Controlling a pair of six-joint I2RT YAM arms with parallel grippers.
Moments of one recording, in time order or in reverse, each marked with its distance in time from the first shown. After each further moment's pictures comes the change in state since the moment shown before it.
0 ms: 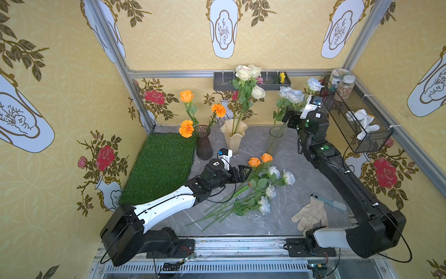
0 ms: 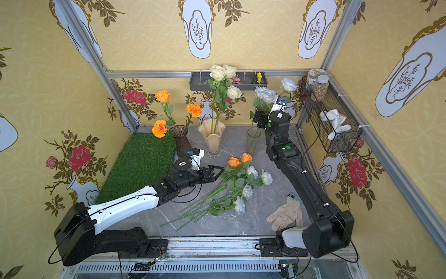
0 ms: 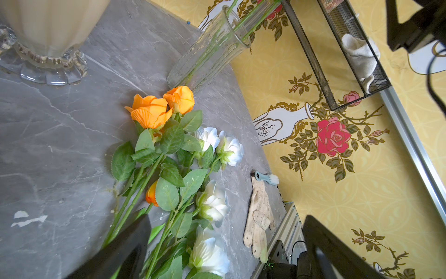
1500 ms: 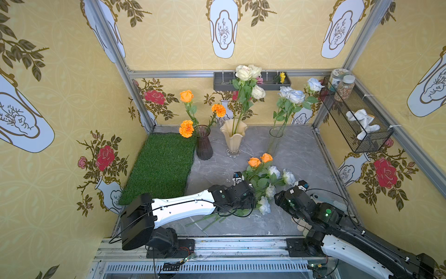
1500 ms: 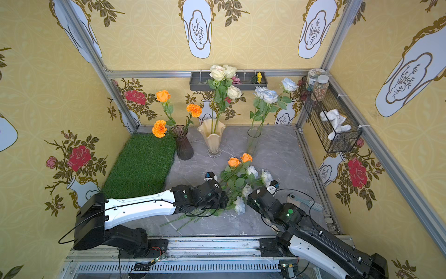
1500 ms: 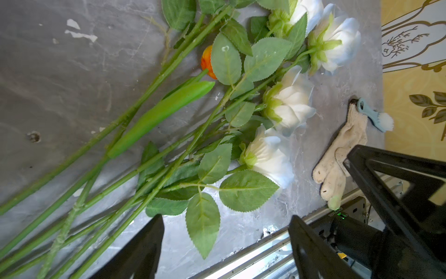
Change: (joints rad) left arm -0.362 0.157 0.228 -0.679 -0.317 -0.242; right arm 0.548 -0.653 -0.854 -0.648 -0.118 1.034
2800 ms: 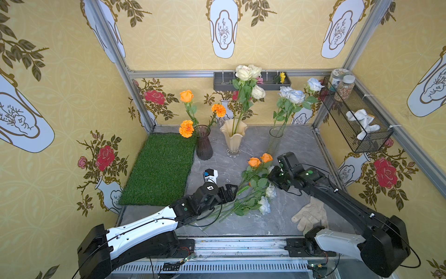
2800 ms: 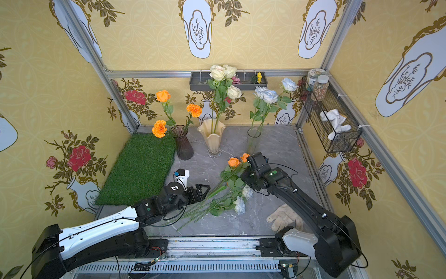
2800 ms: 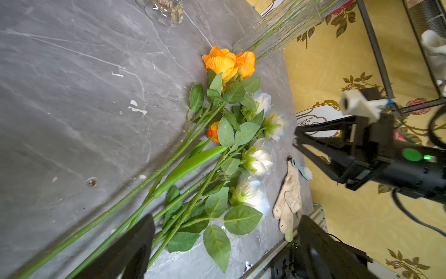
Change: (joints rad) left arm 0.211 -0.488 -0.472 0.423 0.027 0.040; right arm -0.315 0.589 0.394 0.102 -0.370 -0.178
